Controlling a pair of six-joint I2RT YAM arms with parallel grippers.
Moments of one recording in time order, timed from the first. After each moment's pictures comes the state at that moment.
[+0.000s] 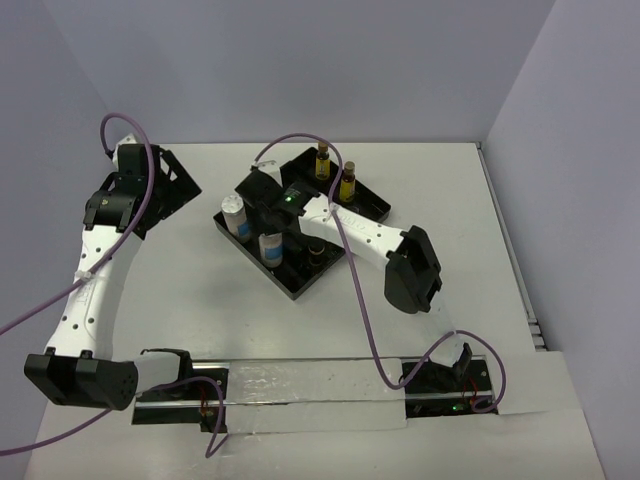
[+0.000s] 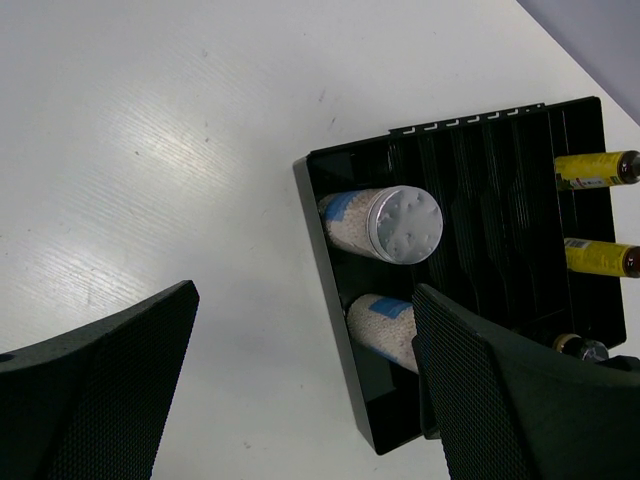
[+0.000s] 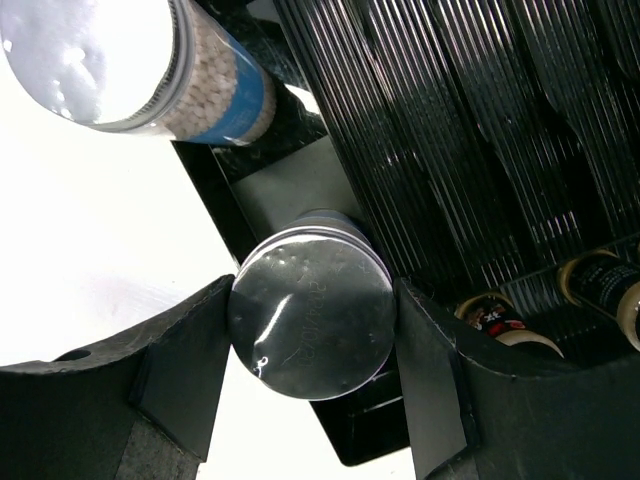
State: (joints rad) left arm -0.13 1.24 1.42 -0.92 -0.26 -0.65; right arm 0.95 2.13 2.02 -0.79 0.34 0.56
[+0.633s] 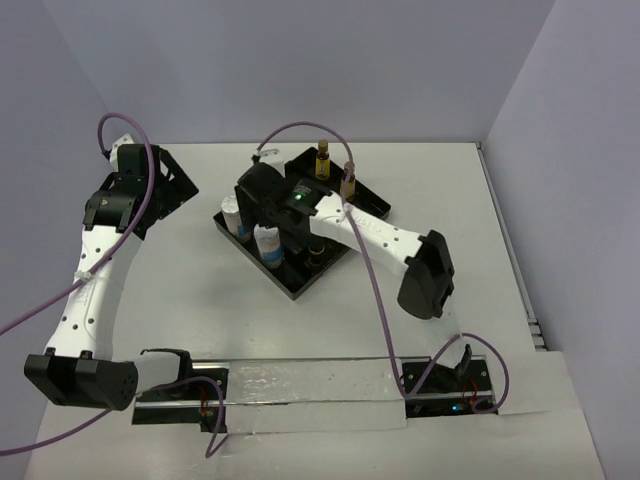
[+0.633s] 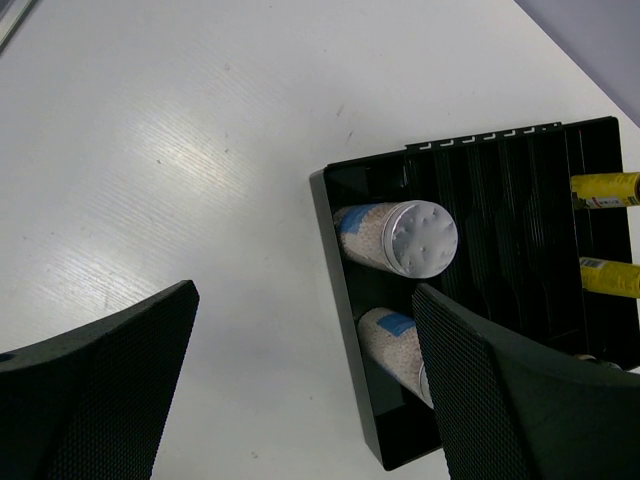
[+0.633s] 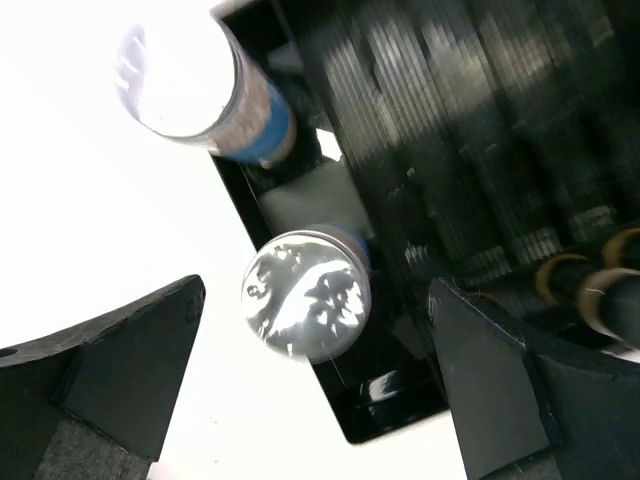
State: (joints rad) left arm -0.13 1.23 1.42 -0.92 -0.32 -0.65; right arm 0.96 1.97 2.00 -0.77 0.41 0.54
